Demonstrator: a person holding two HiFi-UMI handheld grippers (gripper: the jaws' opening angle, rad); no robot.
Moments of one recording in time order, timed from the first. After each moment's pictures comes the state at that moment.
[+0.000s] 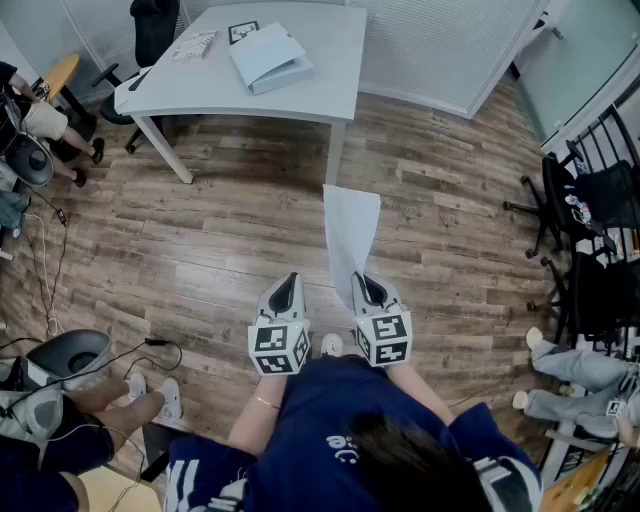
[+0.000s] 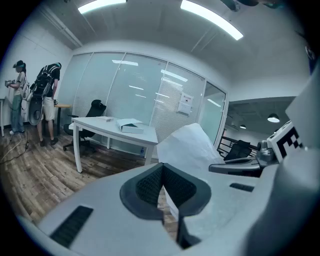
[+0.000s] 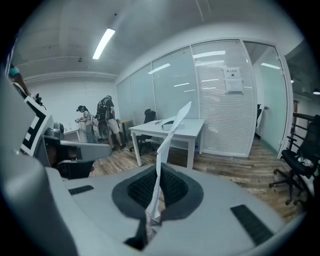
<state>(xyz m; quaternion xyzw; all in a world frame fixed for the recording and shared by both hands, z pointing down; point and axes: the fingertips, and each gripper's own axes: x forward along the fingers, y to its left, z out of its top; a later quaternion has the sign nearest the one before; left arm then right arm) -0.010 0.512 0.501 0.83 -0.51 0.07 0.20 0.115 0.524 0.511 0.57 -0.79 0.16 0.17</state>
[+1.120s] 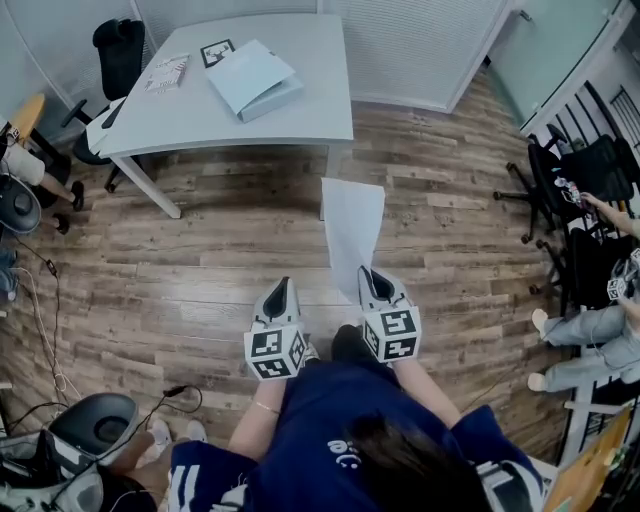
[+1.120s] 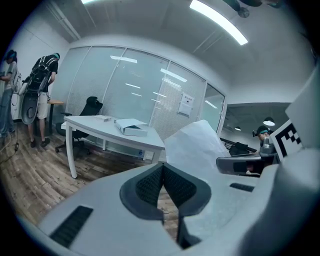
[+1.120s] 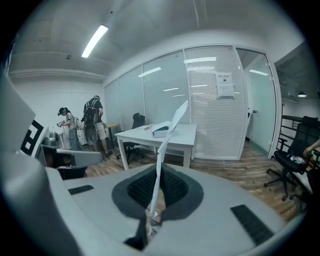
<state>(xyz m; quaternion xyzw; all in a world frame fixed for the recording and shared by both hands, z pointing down) -0.079 0.396 0.510 0.85 -0.48 0.07 0.21 0.075 0.418 0.499 0.63 -0.75 0.15 0.15</state>
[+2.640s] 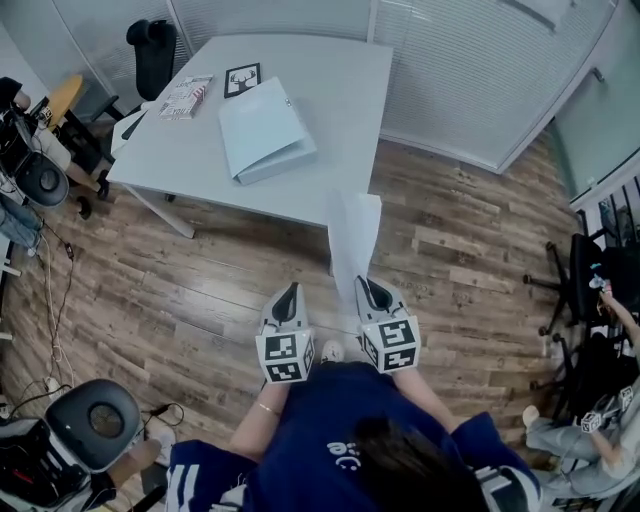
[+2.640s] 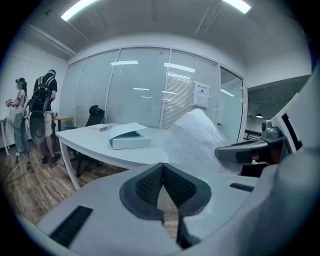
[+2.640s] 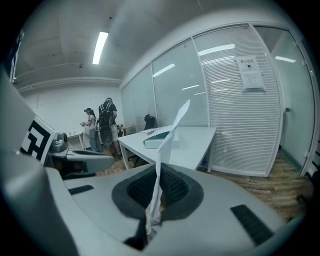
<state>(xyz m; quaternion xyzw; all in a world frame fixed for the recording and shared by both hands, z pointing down) 0.070 0.153 0.512 0.79 -0.57 0.12 0.17 0.197 0.148 0.499 0.51 -0.83 0.14 0.15</state>
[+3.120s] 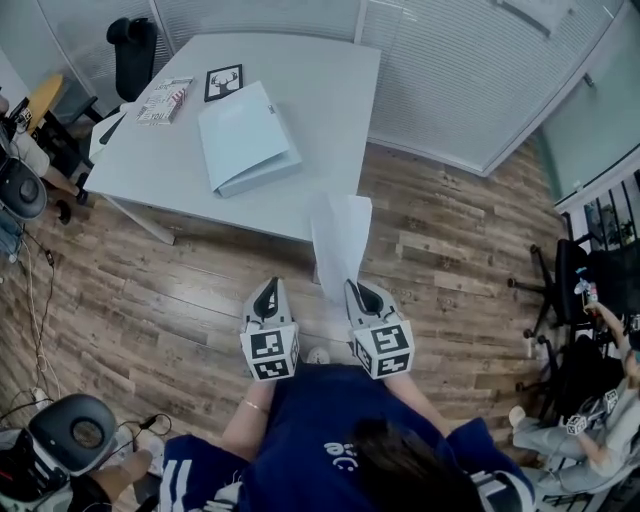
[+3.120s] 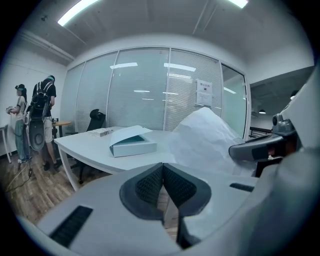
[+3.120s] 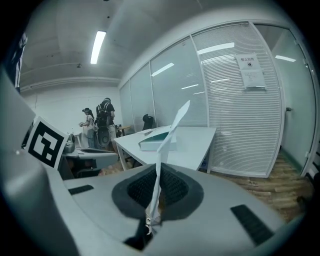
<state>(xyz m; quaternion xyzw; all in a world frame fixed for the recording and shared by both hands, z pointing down) 0.060 0.095 0.518 0.79 -0.59 0.12 0.14 0.203 0.112 0.500 0.52 -0.83 0.14 0.15</state>
